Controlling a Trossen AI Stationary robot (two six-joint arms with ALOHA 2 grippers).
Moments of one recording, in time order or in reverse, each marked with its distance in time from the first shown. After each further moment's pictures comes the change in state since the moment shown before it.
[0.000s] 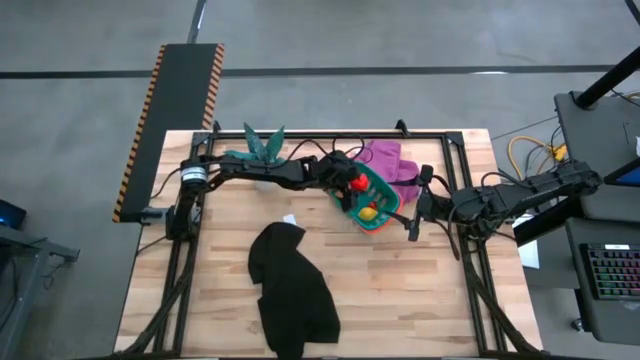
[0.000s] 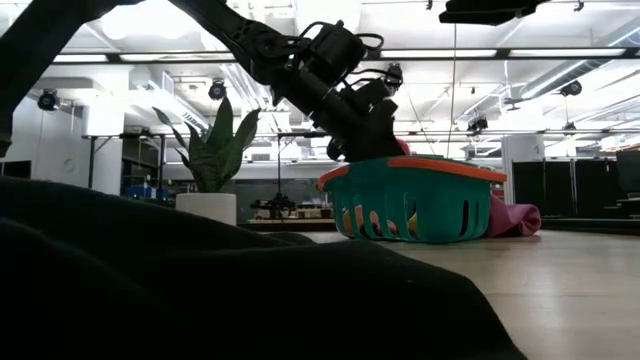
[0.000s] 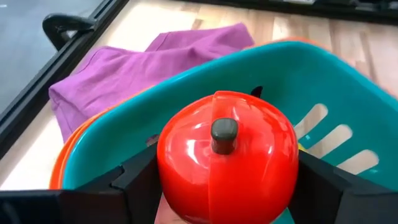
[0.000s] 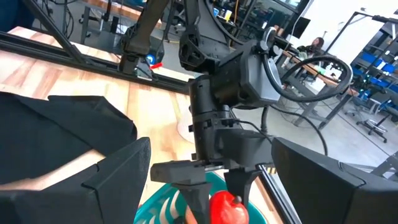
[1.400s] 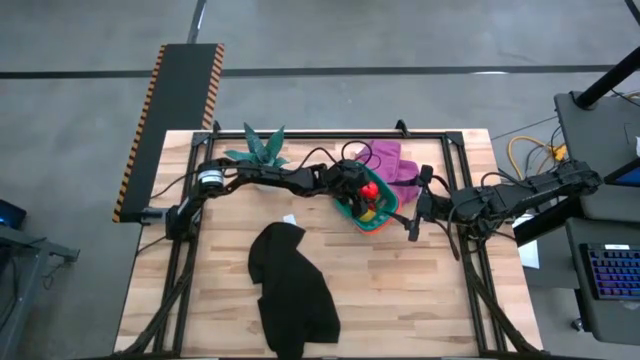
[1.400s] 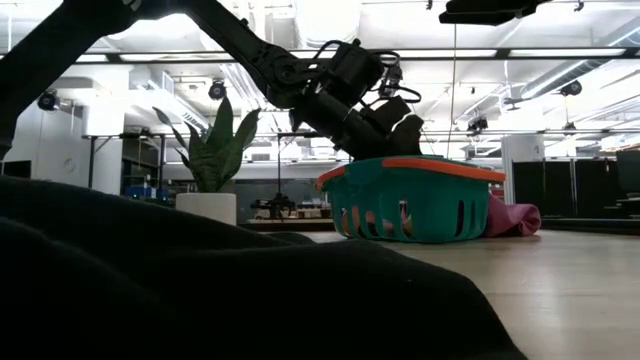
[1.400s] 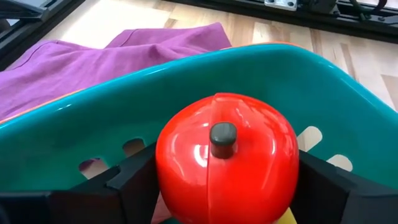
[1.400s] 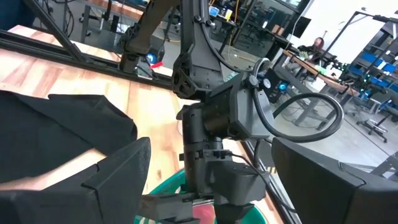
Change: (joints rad) left arm -0.020 0.146 0.071 0.121 0.064 -0.073; right arm 0.000 0.001 0.000 -0.003 0.000 0.000
